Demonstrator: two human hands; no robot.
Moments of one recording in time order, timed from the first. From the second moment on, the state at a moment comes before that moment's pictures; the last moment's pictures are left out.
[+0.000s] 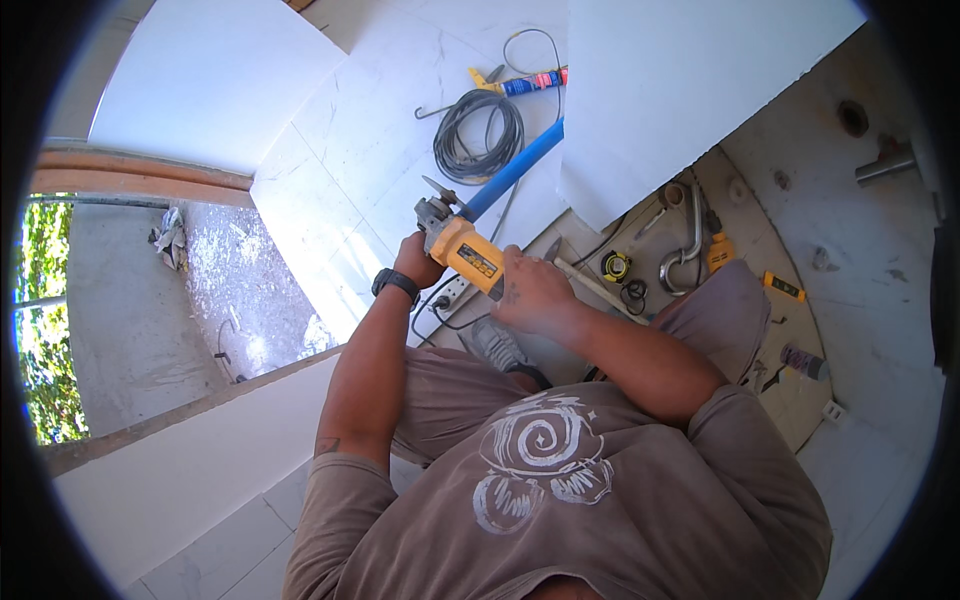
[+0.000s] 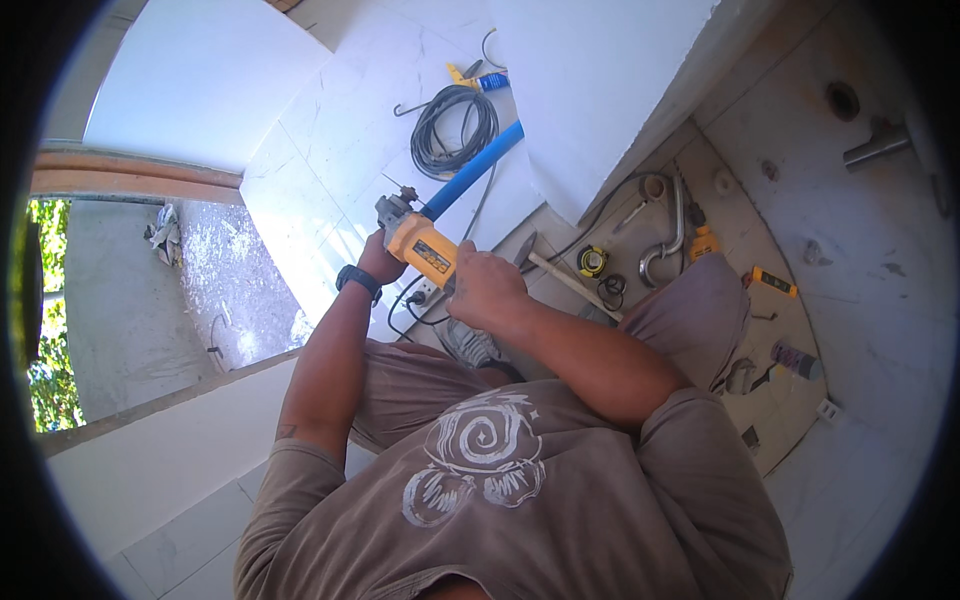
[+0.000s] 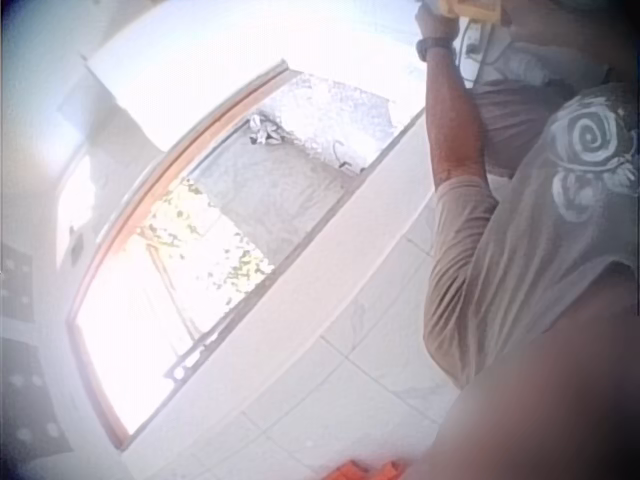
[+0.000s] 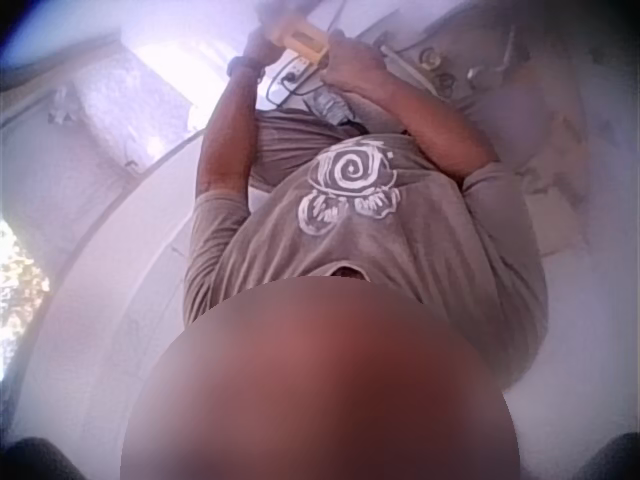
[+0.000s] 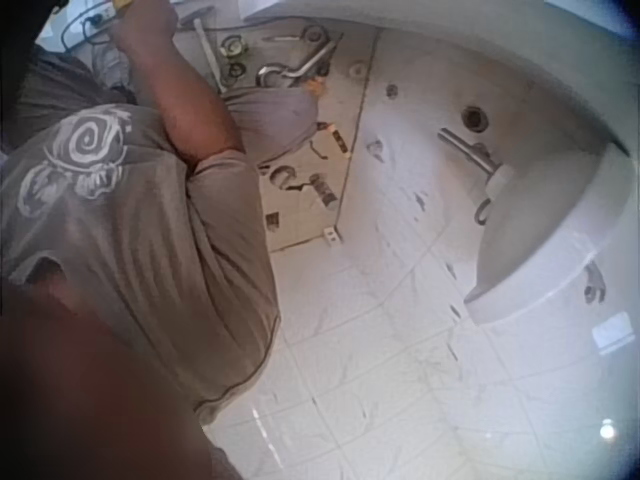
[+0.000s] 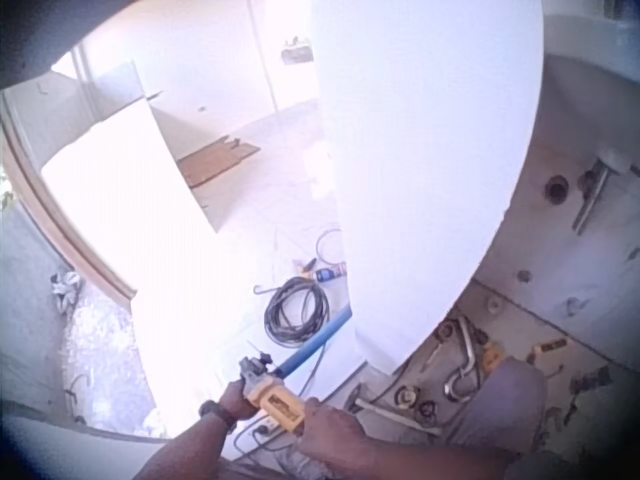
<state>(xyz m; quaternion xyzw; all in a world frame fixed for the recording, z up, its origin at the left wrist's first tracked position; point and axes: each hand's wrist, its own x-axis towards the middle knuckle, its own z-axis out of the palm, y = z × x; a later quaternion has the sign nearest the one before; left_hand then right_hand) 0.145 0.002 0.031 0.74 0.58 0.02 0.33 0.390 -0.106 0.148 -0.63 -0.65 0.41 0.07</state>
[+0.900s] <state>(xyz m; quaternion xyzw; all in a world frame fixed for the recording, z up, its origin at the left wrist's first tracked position) 0.153 0.002 0.043 0.74 0.59 0.00 0.32 0.389 -0.108 0.154 -0.65 -0.63 0.42 0.06</state>
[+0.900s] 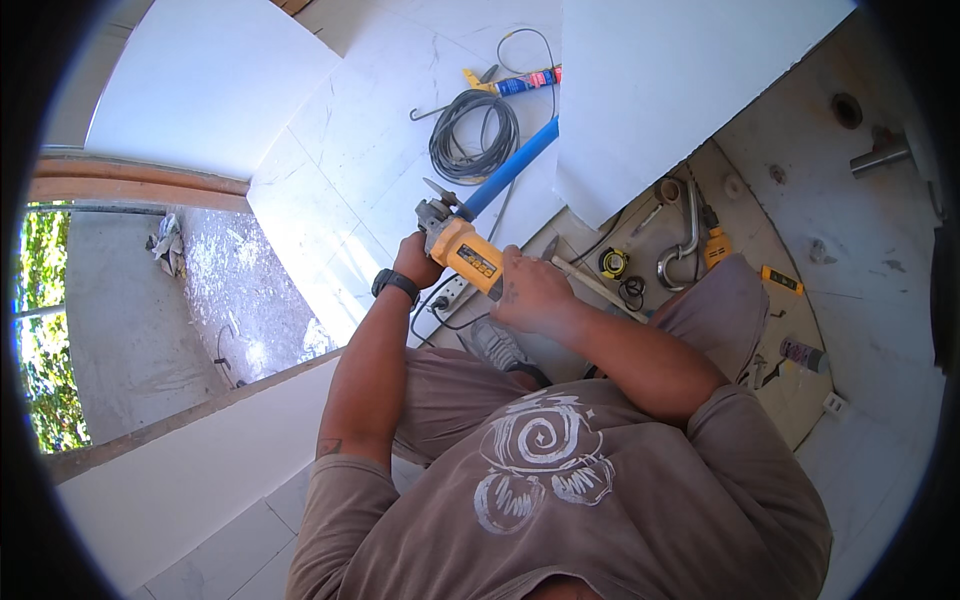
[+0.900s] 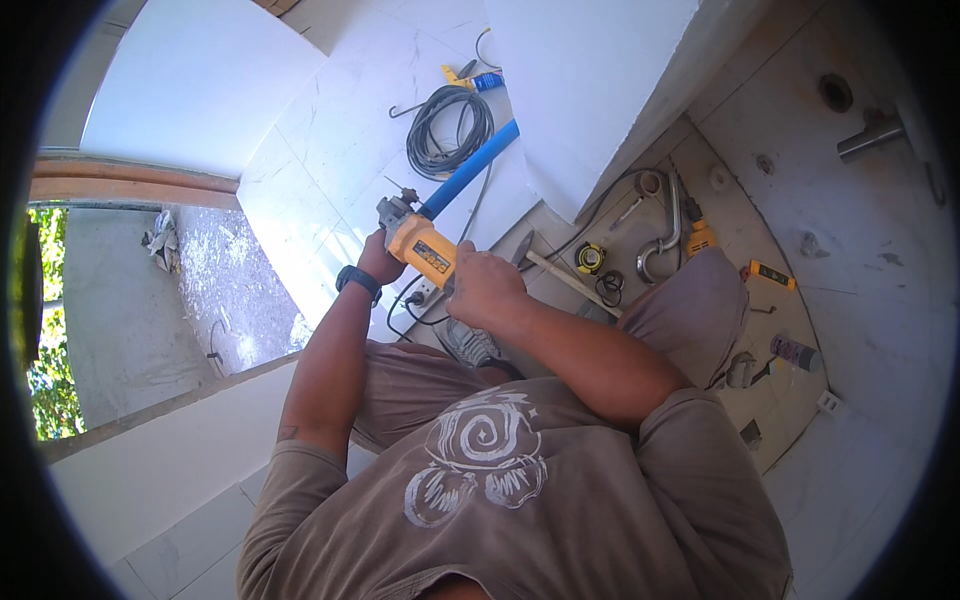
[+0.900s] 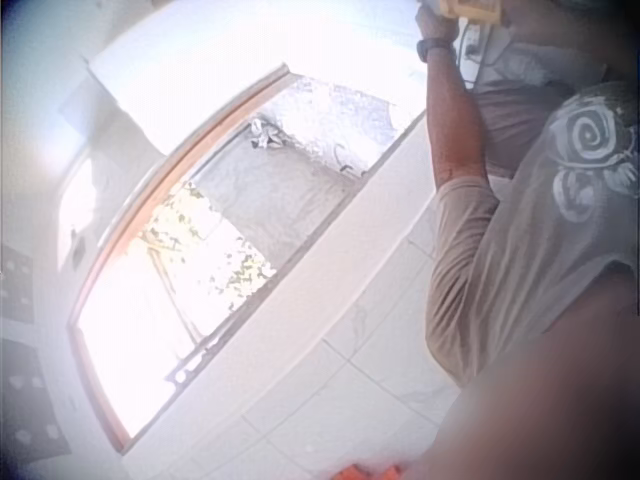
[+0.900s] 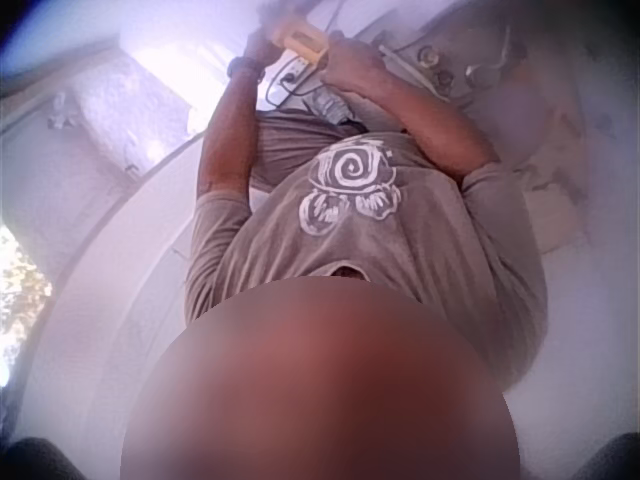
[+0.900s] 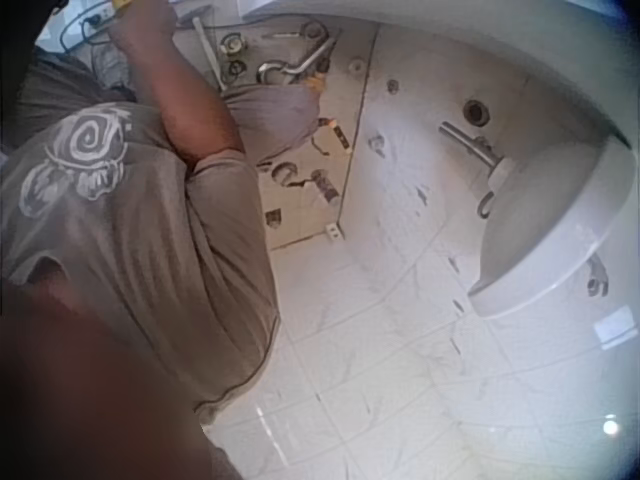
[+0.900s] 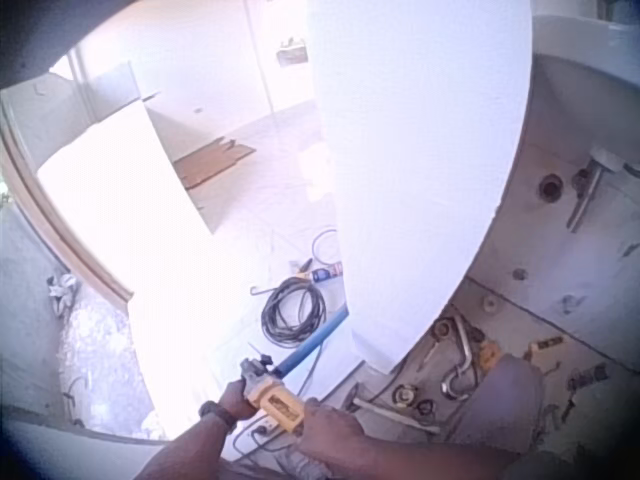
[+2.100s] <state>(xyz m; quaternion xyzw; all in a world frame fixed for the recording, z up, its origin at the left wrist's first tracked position) 0.163 0.001 0.068 0.75 0.58 -0.01 0.33 0.392 -0.110 0.152 -0.65 -0.63 0.42 0.04</state>
